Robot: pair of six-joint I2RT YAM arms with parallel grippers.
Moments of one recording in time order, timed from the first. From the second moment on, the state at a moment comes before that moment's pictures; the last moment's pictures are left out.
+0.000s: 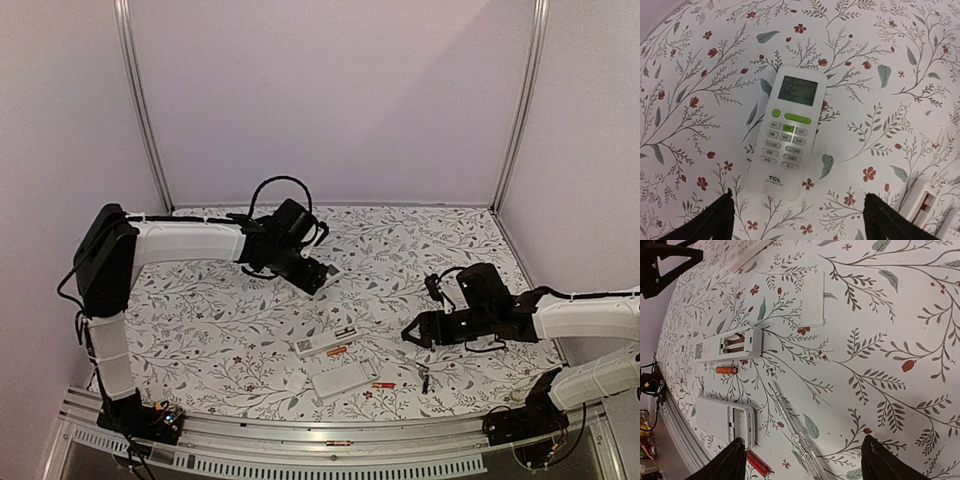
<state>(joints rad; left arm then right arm) -0.81 1.91 1.39 -0.42 -0.13 -0.14 0.69 1.22 0.47 -0.08 -0.28 0.54</state>
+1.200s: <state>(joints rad) -0.75 2.20 1.58 -0.49 -0.10 0.01 0.69 1.10 0.46 -0.06 -0.26 0.56</state>
